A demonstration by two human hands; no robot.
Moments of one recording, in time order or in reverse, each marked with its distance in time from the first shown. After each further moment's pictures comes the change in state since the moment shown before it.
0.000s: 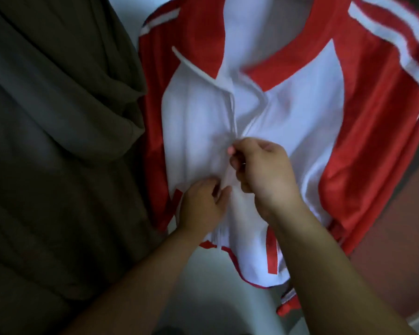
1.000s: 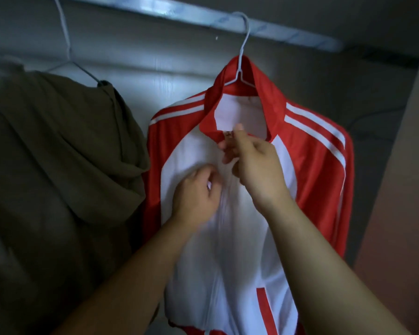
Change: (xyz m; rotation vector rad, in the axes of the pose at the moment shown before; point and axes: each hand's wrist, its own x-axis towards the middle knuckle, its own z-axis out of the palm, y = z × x) left_hand 0.113 0.063 -0.059 -0.039 0.182 0.245; right_hand 0.028 -0.085 -0.007 -0.161 0.131 -0.469
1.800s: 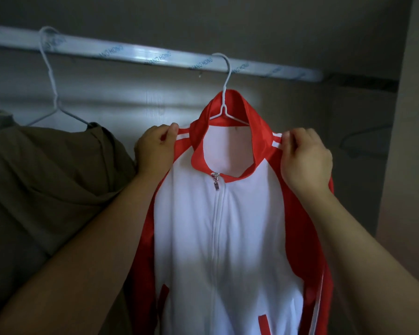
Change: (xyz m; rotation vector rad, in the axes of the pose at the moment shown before) left_hand 0.163 -0.036 -0.042 -0.019 0.212 -0.076; right_hand 0.093 0.037 -0.085 -0.779 0.482 -0.377
